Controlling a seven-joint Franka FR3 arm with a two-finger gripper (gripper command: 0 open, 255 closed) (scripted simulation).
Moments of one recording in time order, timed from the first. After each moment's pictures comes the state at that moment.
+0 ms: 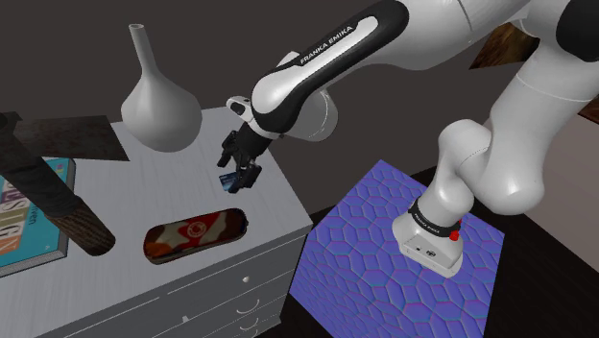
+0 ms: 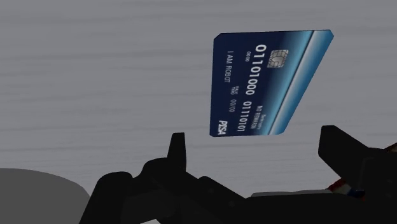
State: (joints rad) arm 0.83 0.08 -0.14 -2.37 1.04 2.81 -1.45
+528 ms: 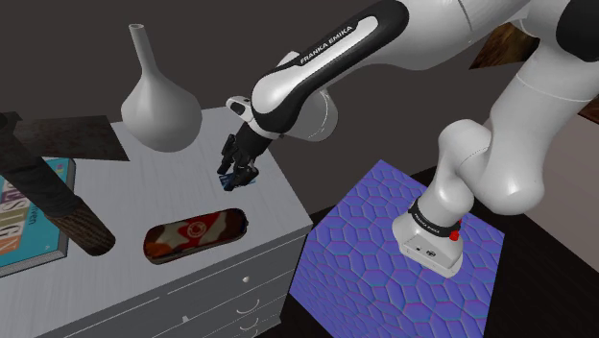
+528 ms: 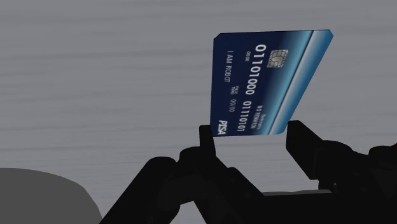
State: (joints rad) arm 0.84 0.08 -0.14 -2.37 1.04 2.81 -1.45
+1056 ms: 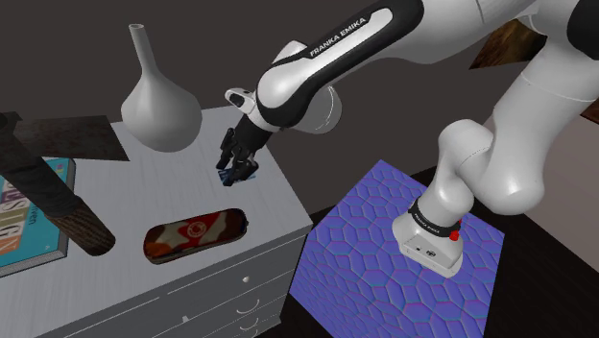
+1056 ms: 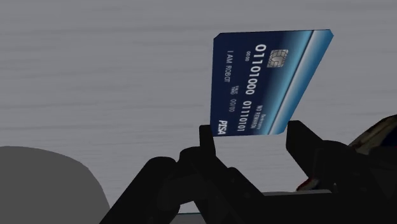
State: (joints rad) arm 0.84 0.03 -0.15 -2.37 0.94 2.79 -1.37
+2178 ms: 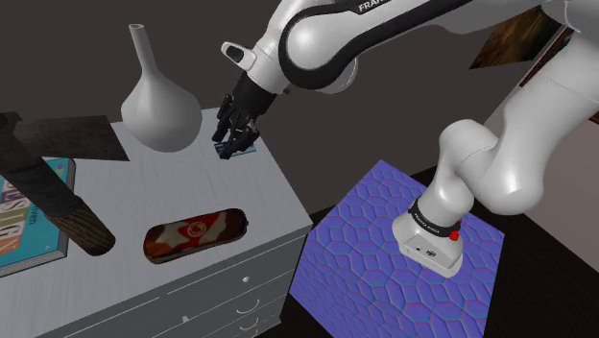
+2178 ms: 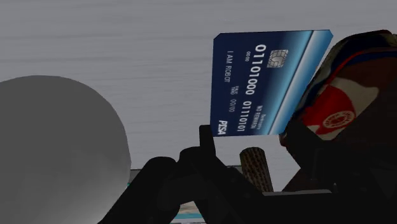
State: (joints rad) arm 0.80 -0.13 -0.16 -2.34 0.62 2.64 -1.06
